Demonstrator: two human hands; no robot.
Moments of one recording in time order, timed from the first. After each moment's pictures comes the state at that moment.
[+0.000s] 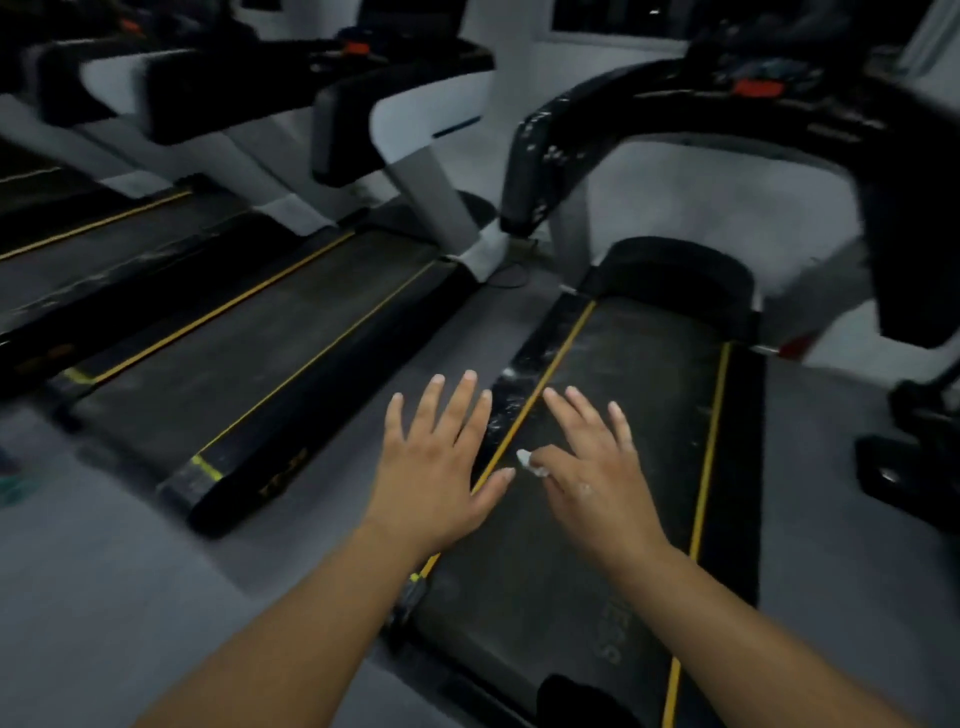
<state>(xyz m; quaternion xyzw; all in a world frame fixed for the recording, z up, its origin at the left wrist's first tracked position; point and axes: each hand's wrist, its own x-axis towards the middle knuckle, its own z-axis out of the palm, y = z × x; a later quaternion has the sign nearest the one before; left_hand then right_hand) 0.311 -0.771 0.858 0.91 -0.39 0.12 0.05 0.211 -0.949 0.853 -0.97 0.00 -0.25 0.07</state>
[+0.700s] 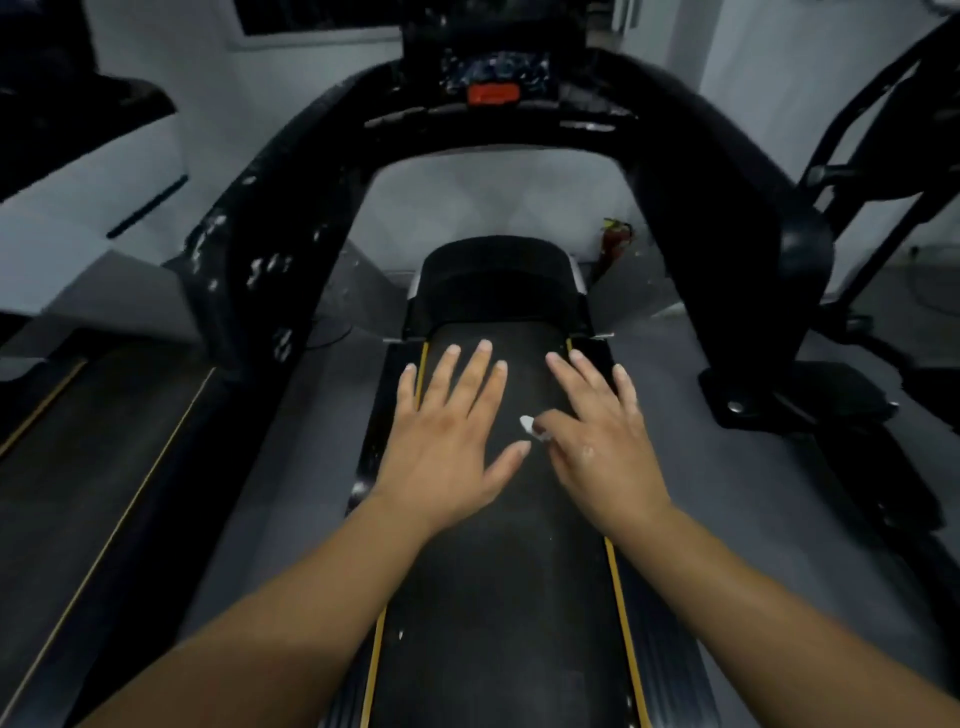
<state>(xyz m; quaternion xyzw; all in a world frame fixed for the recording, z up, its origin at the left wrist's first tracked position) 0.528 -1.218 0.955 0.79 -0.61 0.11 0.04 0.365 -1.332 0.929 -0.92 0.24 -0.30 0.03</state>
